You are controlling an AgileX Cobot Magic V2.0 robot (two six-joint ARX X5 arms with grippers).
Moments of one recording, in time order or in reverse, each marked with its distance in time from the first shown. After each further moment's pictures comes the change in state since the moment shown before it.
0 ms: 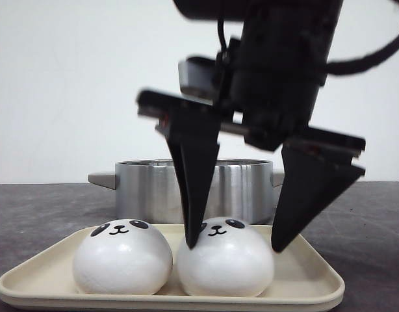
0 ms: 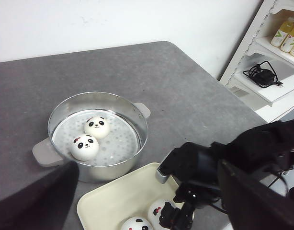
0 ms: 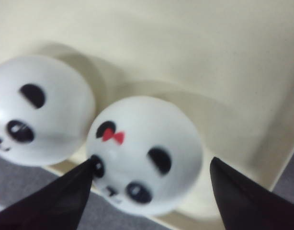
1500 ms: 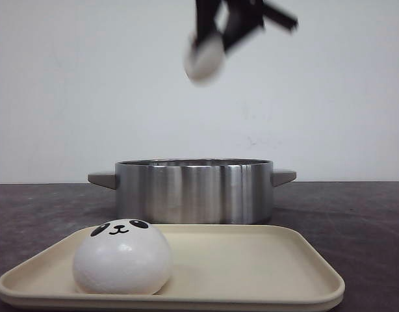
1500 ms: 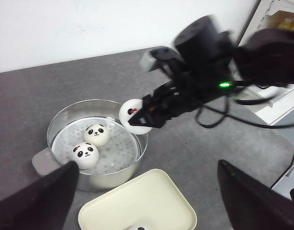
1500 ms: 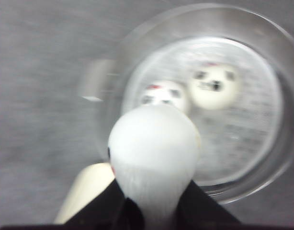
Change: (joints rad) left arm 0.000 0.009 0.000 0.033 0.000 0.035; right arm -0.299 0.076 0.534 -0.061 0.000 -0.272
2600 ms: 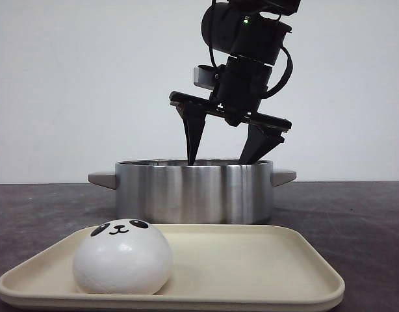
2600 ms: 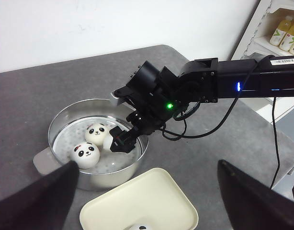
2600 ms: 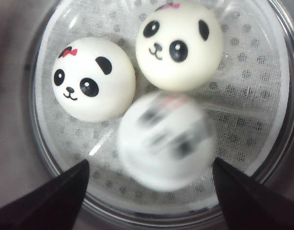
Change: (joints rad) left arm 0.000 0.002 0.000 -0.005 0.000 0.007; right arm -0.073 0.259 -0.001 0.066 -0.053 -0.053
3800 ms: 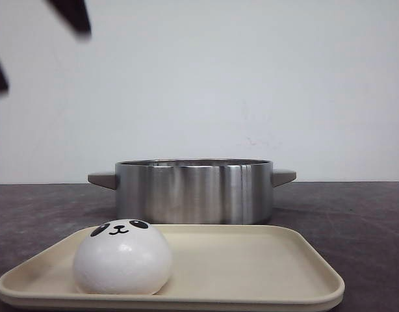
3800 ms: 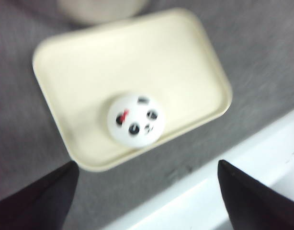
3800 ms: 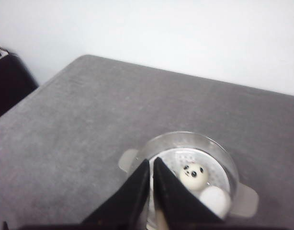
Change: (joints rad) left arm -0.002 0.146 -0.625 0.162 0.197 -0.284; right arm 0.145 -0.709 0.193 -0.215 0.179 -0.122
